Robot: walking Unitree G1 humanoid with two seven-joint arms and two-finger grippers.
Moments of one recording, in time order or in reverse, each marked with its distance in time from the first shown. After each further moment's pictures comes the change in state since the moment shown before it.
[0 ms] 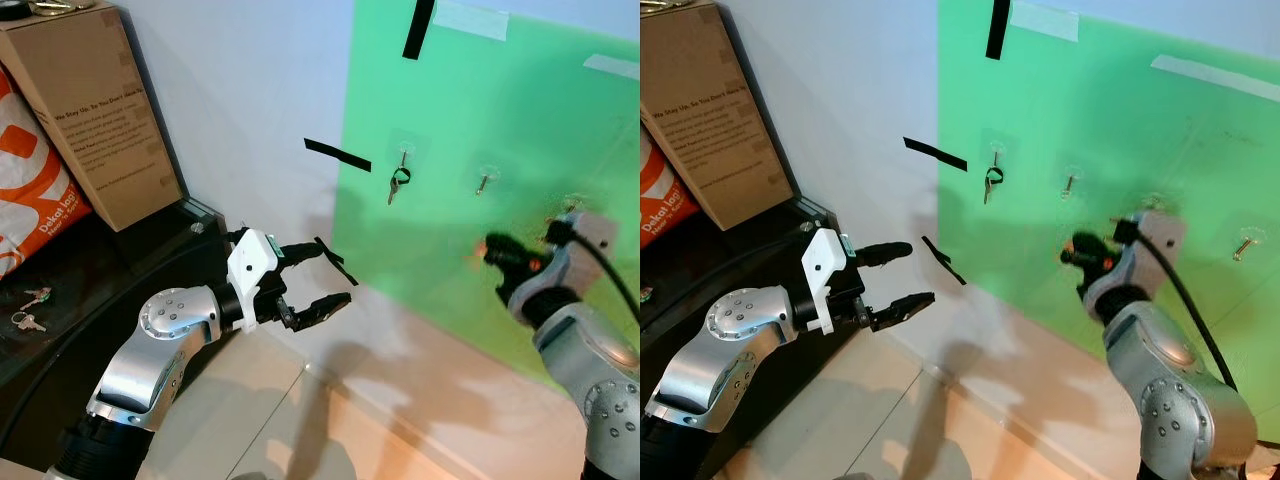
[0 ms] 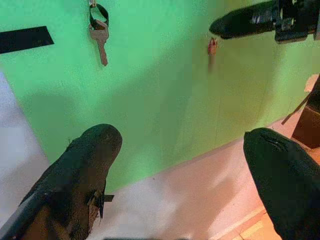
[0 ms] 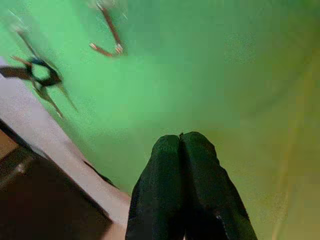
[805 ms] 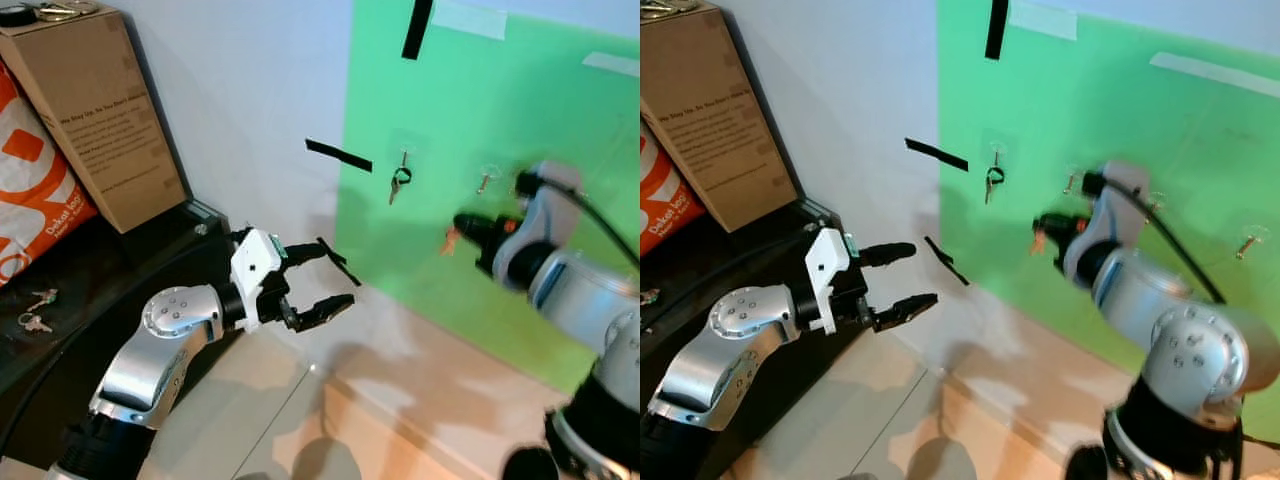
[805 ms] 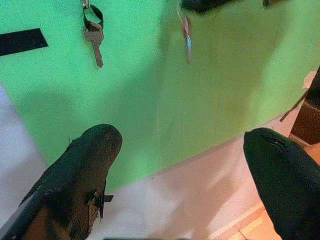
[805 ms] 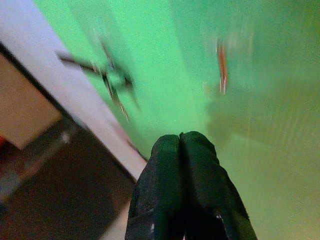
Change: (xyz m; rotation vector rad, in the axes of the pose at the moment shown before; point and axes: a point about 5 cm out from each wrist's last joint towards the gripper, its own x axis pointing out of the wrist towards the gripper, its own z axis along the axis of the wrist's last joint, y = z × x) left arm 0.003 -0.001 0.001 0.003 -0.001 -0.015; right arm 0.007 0.042 0.049 -0.018 0.122 0.142
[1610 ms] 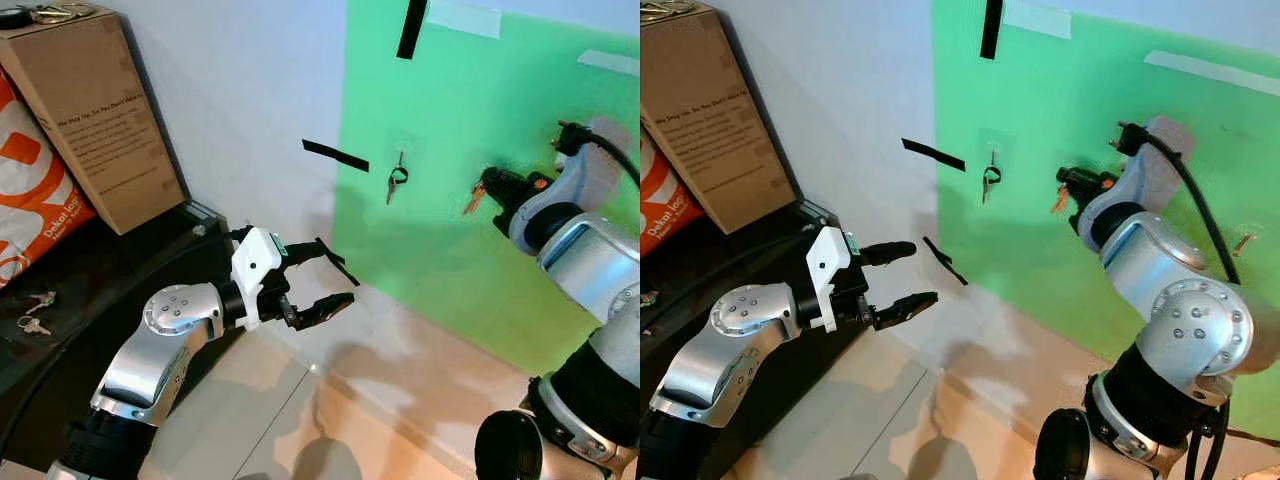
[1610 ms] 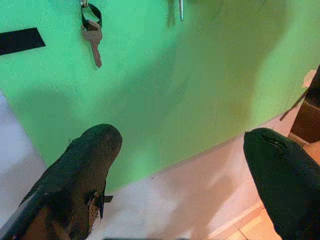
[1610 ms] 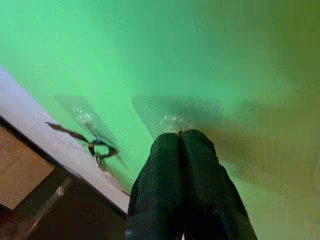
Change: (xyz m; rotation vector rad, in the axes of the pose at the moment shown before) left arm 0.001 0.002 0.000 -0.003 0.004 0.001; right arm 0.003 0.001 0.021 0.089 -0.124 -0.087
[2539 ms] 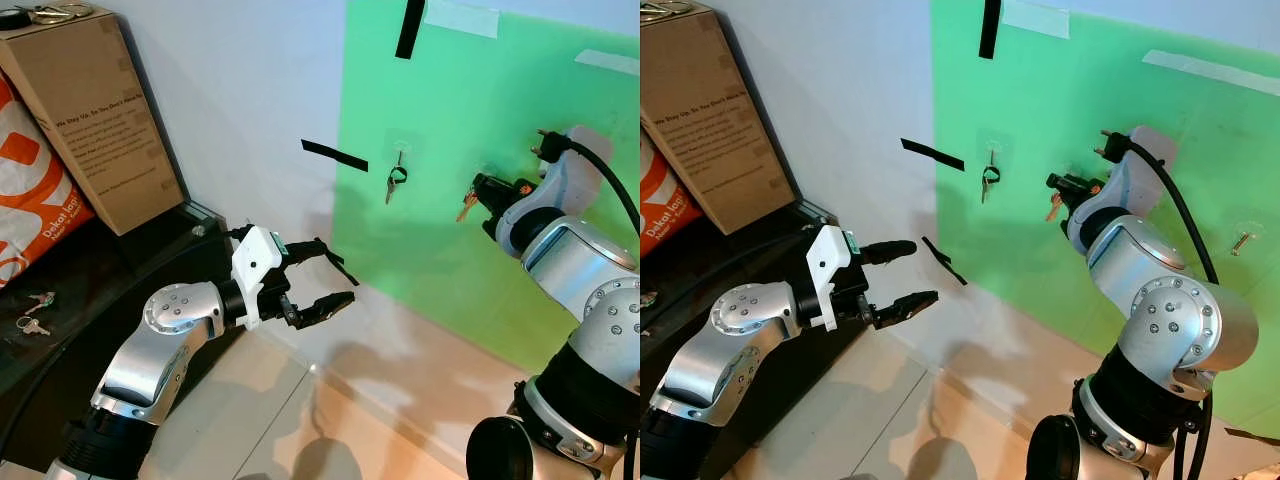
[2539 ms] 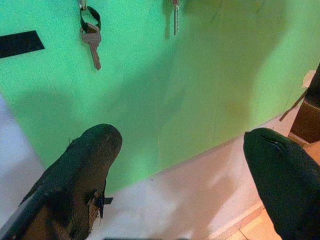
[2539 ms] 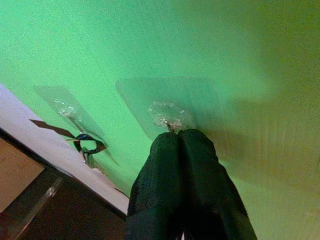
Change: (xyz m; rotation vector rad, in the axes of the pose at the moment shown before) left arm 0.000 0.001 0.001 0.004 -0.002 -0.001; right arm 0.008 0.000 -0.007 0.011 0.007 -0.052
